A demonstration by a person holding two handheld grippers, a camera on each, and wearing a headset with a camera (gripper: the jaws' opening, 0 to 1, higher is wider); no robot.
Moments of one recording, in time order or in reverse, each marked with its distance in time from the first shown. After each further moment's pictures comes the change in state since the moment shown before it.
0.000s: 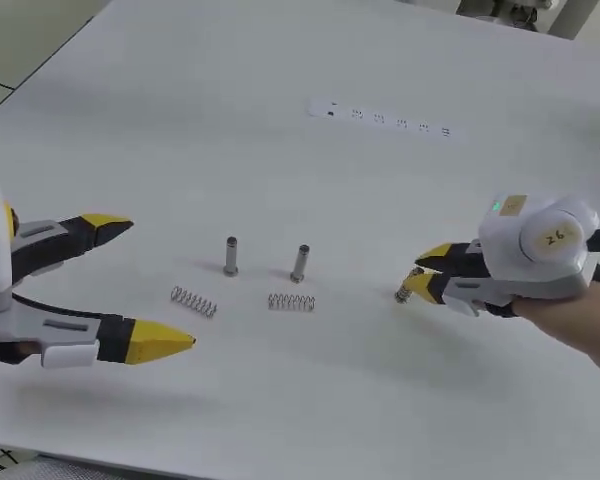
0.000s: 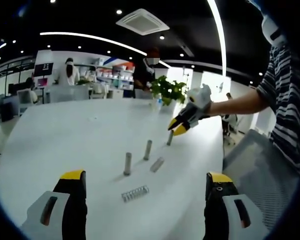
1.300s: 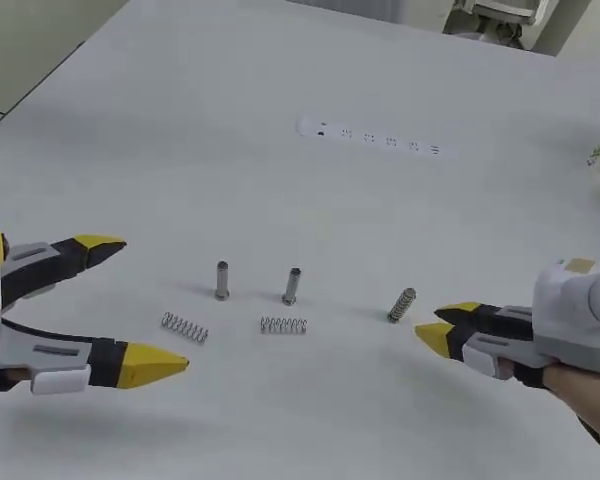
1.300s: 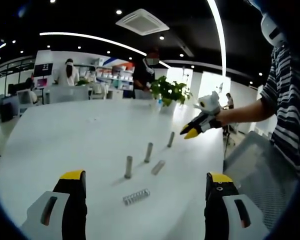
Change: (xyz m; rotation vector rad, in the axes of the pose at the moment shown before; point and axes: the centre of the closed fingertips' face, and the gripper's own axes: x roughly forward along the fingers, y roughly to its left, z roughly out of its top) left arm 0.004 0.002 0.007 0.002 -0.001 -0.002; right arm -0.027 0.016 -0.026 0.376 -0.118 -0.029
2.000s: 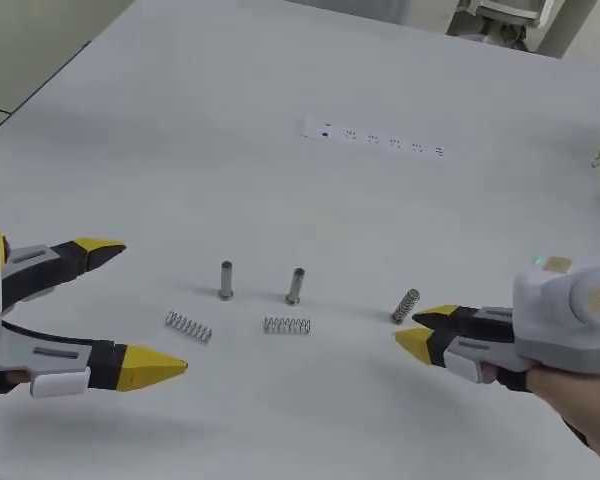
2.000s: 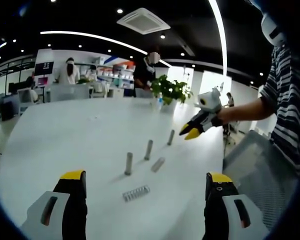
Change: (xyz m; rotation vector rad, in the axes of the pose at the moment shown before) left arm -0.005 -0.001 -0.005 -0.006 0.012 0.005; right arm 0.013 0.040 0.016 -0.060 0.012 0.099
